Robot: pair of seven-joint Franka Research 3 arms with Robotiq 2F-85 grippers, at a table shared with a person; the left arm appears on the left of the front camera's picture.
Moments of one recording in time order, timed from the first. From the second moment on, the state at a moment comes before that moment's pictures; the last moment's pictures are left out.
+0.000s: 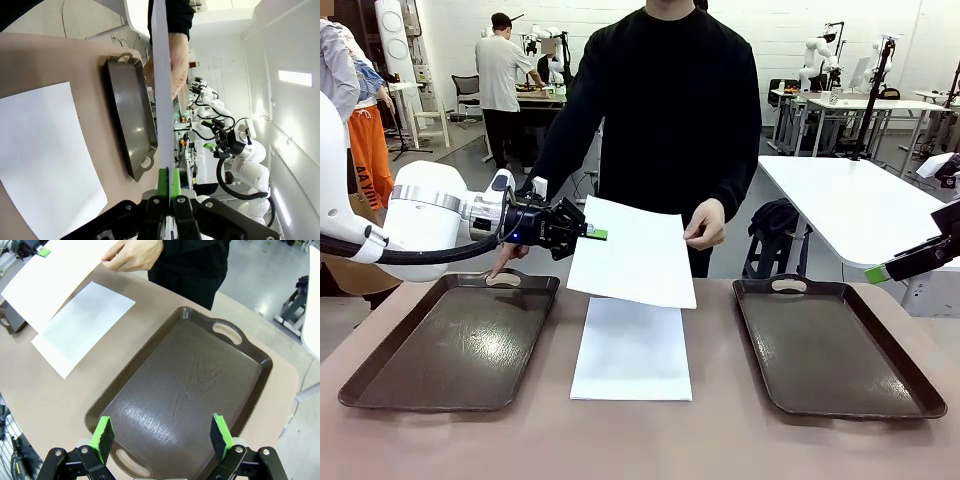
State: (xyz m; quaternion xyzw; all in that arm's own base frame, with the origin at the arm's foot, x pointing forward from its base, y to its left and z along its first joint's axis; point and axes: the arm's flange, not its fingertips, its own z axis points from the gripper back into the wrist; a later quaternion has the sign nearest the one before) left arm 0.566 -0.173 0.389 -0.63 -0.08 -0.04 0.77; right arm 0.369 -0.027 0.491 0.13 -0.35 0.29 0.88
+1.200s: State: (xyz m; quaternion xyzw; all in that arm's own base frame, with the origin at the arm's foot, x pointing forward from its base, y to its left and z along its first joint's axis) left arm 0.546 -0.118 0.385 -0.60 -0.09 -0.03 0.79; right arm 0.369 -0.027 0.491 0.13 -0.35 0.29 0.88
